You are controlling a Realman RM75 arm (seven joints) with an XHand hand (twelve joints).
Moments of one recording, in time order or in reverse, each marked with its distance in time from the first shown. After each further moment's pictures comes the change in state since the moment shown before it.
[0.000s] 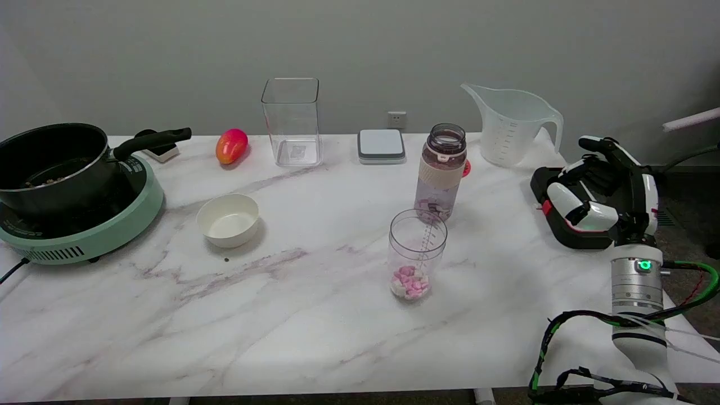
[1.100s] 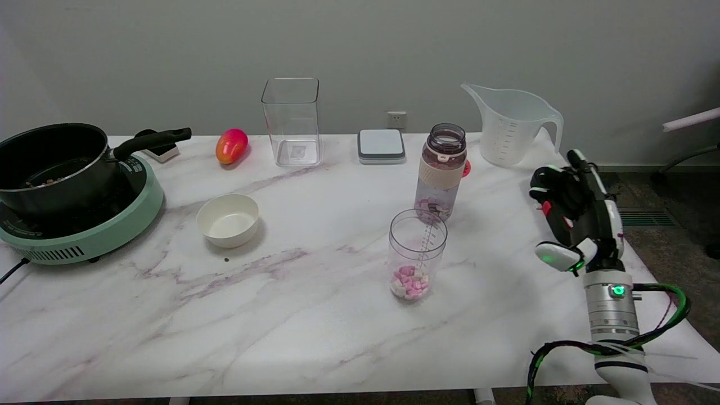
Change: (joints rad) arm -0.026 -0.010 -0.167 -0.011 0.023 0.057 0.030
